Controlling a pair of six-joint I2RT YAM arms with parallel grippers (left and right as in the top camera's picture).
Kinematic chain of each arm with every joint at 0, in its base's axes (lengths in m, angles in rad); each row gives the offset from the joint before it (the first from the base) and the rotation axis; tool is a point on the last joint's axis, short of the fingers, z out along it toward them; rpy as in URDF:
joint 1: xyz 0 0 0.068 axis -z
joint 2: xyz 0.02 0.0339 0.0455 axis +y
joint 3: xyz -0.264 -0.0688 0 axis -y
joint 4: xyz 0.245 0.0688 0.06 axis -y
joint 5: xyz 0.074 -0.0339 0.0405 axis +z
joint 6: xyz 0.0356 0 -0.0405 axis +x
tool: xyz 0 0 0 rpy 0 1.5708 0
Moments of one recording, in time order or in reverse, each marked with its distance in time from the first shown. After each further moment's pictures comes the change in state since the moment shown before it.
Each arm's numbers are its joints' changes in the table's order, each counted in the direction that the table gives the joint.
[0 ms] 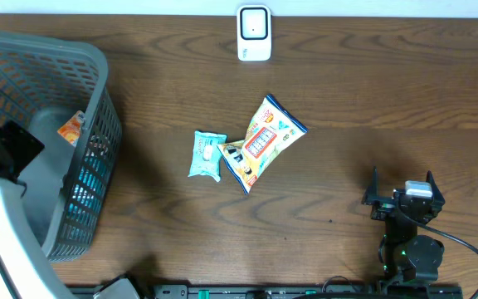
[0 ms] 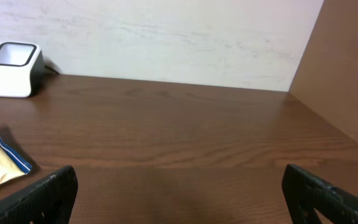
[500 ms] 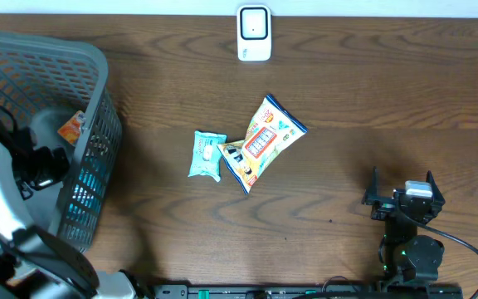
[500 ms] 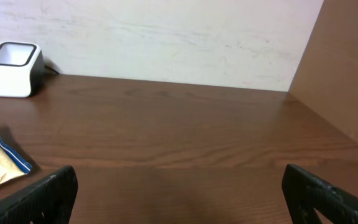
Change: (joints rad) left arm -0.037 0.285 -0.080 -0.085 -0.147 0.389; right arm 0.000 0.000 0.000 0.000 0.000 0.000
